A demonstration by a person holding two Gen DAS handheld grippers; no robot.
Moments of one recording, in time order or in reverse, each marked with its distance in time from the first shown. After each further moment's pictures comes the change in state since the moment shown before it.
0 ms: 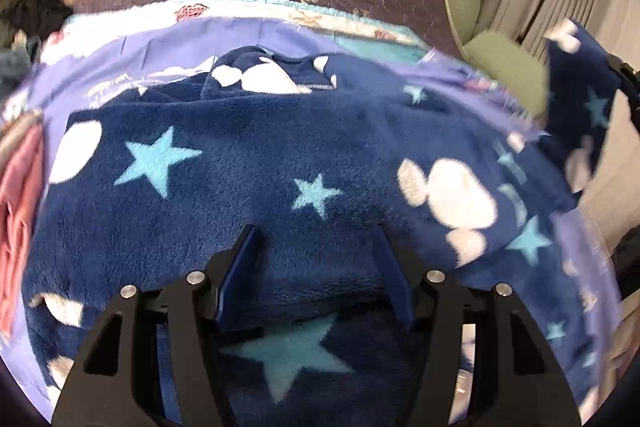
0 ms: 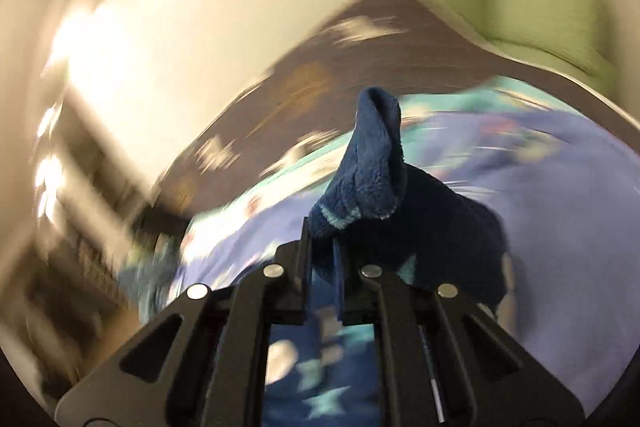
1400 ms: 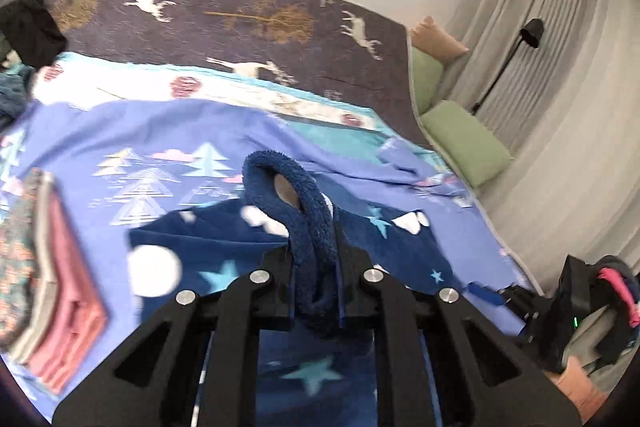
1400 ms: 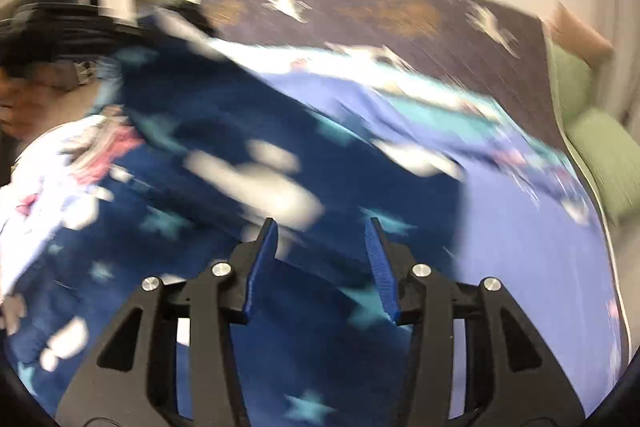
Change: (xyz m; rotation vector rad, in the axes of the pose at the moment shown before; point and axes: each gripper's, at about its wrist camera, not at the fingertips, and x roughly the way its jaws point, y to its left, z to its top) left arm -0.117 0.045 0.088 -0.010 -0.152 -0.131; right arm 0.047 0.077 -0.149 -0.601 0.287 -0.198
